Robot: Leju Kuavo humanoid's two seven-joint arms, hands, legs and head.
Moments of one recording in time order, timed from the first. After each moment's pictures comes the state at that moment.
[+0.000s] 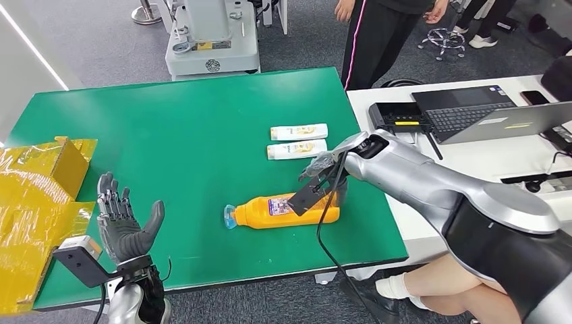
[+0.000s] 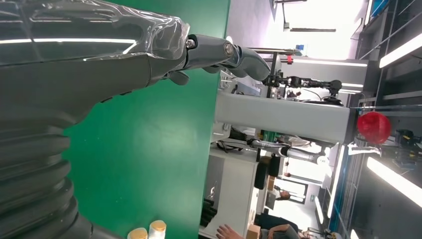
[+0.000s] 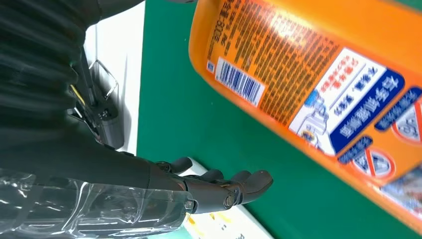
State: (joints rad) left arm -0.16 -0.25 -0.19 -1.31 0.12 0.17 -0.70; right arm -1.19 -0.24 1.39 -0.49 0.42 0.65 -0.17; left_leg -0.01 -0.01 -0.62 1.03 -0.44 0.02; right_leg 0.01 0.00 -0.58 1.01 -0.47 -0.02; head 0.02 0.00
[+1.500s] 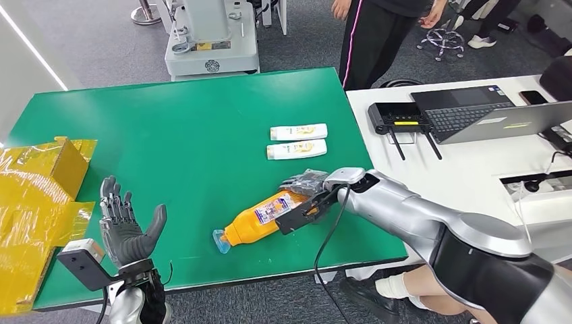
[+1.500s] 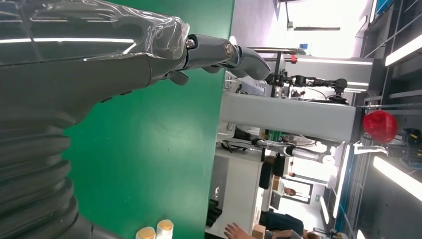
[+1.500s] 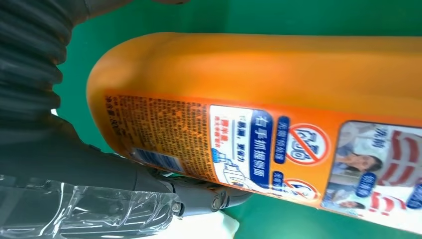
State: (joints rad) left arm -0.14 -0.26 -0.19 -1.31 0.11 0.17 -0.70; right arm -1.01 -0.19 1.37 -0.43 0.35 0.23 -0.21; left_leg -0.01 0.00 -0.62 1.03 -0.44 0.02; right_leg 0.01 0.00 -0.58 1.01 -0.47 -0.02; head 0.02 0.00
